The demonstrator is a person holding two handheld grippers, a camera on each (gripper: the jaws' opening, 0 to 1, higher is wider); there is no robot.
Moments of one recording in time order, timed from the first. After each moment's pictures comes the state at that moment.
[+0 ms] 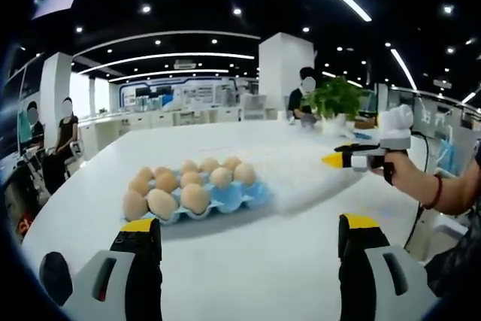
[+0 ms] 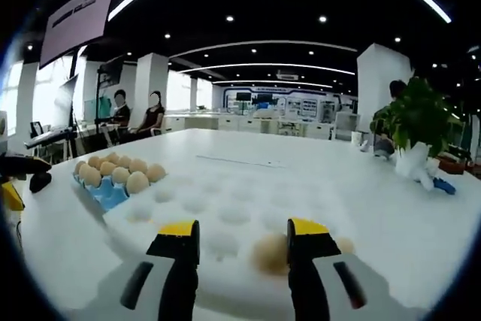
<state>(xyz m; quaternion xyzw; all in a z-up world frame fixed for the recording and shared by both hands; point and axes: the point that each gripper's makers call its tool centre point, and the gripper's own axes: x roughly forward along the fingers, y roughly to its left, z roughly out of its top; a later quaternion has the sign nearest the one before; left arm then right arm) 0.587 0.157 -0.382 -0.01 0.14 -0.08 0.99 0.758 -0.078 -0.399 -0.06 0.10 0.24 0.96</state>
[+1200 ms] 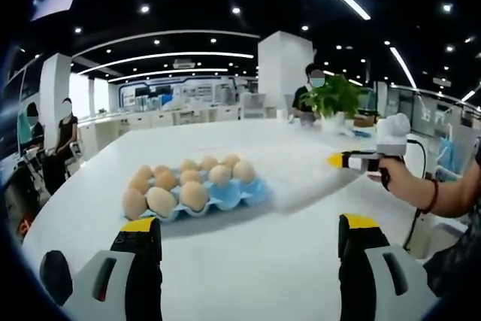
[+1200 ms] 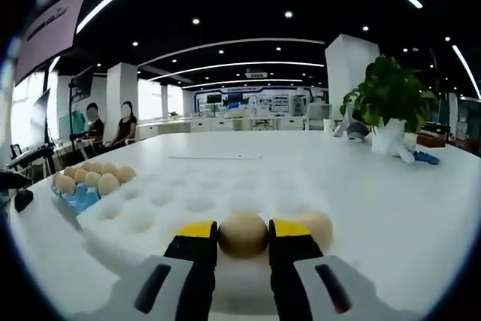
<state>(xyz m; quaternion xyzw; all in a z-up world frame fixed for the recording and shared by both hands) 0.588 0.160 -0.385 0.00 0.14 -0.09 0.99 0.767 -0.106 -0.417 -0.01 0.10 0.17 0.98</state>
